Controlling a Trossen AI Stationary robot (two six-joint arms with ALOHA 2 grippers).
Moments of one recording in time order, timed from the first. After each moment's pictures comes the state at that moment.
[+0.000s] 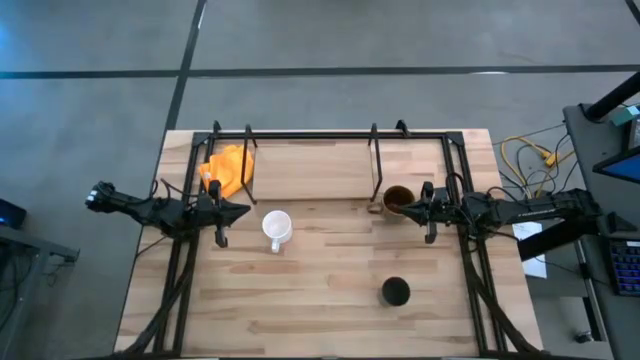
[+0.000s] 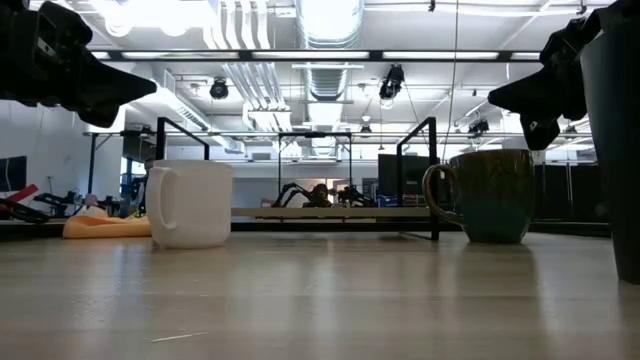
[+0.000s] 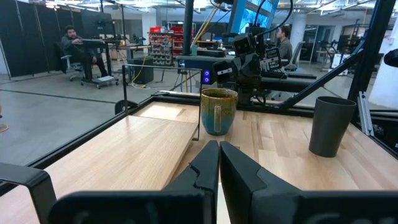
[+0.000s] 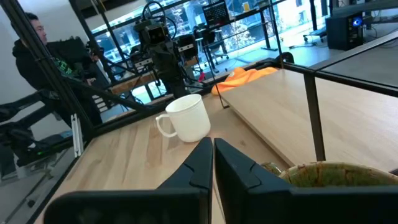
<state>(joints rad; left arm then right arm) -0.31 0.06 0.04 -0.01 -0.53 -0.05 0.07 0.30 0.01 0.26 0.18 0.34</state>
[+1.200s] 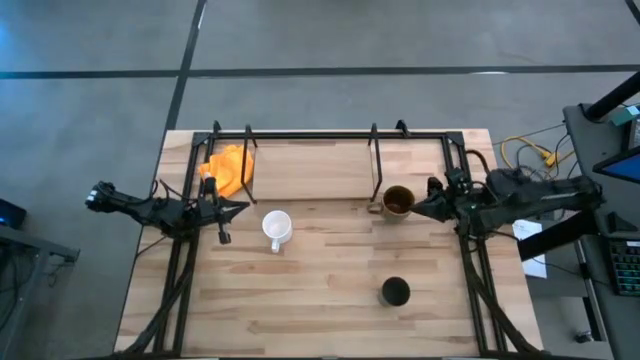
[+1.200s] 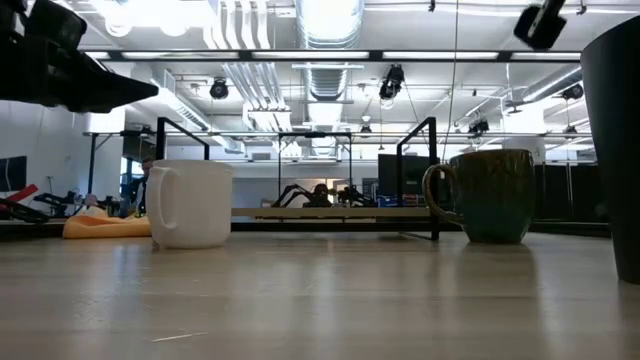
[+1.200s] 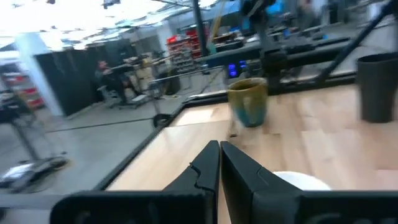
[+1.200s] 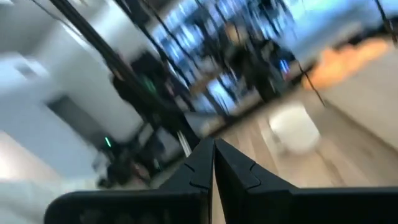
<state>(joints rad) -0.31 0.06 0.04 0.00 -0.62 0.25 0.17 0.51 0.63 -0.19 0.00 0.68</state>
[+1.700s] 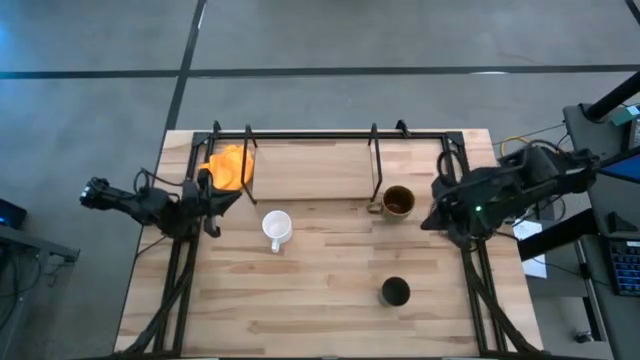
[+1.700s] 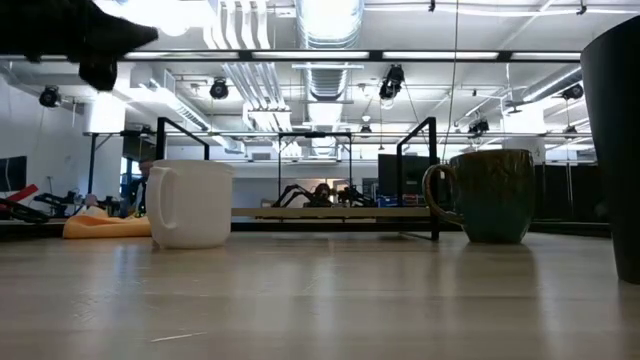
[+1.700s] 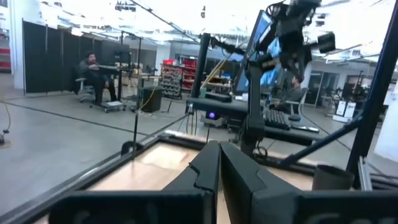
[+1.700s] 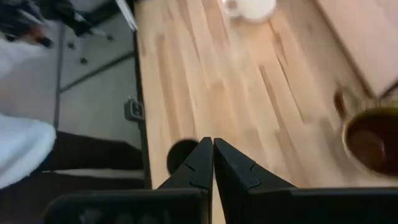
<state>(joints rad) -0.31 0.18 0.22 0.12 -0.59 -0.04 0.34 1.11 1.54 -1.26 -0.01 0.70</state>
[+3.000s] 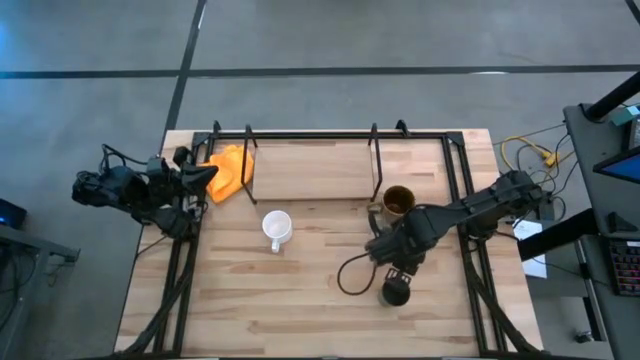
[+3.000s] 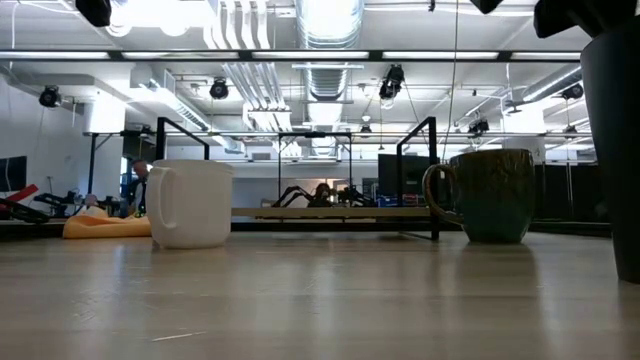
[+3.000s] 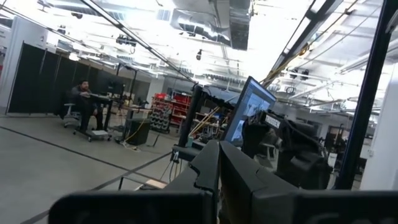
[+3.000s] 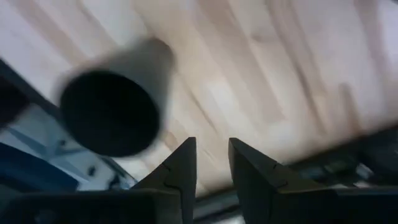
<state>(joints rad) -0.31 0.29 0.52 0.12 -0.57 -0.05 0.39 1.67 1.53 -1.45 -0.21 0.93</state>
